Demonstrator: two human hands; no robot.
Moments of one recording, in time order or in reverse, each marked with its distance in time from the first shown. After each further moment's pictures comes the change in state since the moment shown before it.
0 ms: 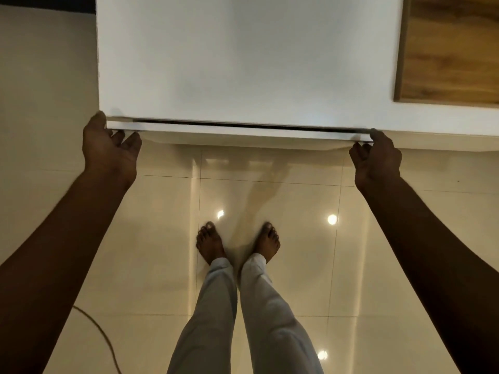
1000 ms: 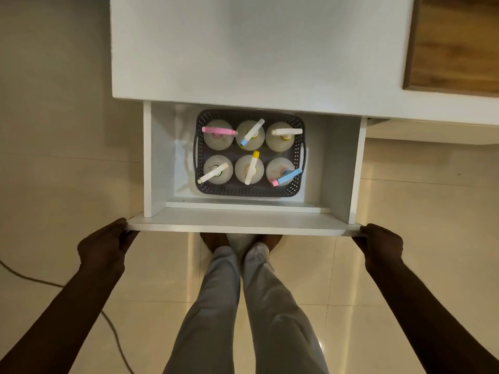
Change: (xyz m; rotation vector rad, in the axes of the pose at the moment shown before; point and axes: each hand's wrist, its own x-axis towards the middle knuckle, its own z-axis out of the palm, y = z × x) left_hand -0.071 -0.072 -0.190 0.272 0.372 -0.093; right_hand -0.047 0.105 -0.173 -0.427 0.241 0.070
